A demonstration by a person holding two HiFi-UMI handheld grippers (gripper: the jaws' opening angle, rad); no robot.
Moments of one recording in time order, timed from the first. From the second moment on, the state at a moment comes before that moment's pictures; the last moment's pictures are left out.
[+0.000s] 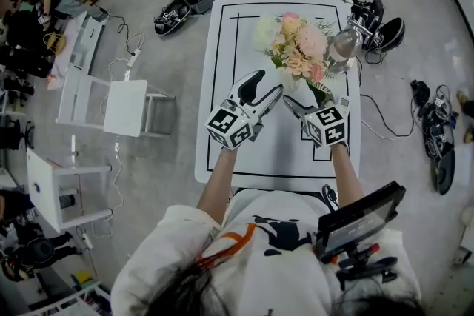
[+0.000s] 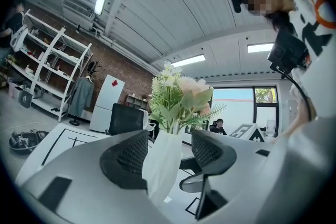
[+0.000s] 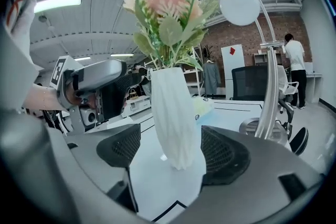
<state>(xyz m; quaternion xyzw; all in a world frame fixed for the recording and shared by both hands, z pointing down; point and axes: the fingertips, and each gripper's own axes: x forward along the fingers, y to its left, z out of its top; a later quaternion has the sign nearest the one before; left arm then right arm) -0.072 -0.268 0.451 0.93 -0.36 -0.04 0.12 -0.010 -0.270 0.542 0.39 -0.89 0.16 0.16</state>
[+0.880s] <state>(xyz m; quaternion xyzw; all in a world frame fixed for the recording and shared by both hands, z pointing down) -0.062 -0.149 0.431 0.87 -0.48 -0.05 0.11 0.039 -0.137 0.484 0.39 -0.91 0.14 0.10</state>
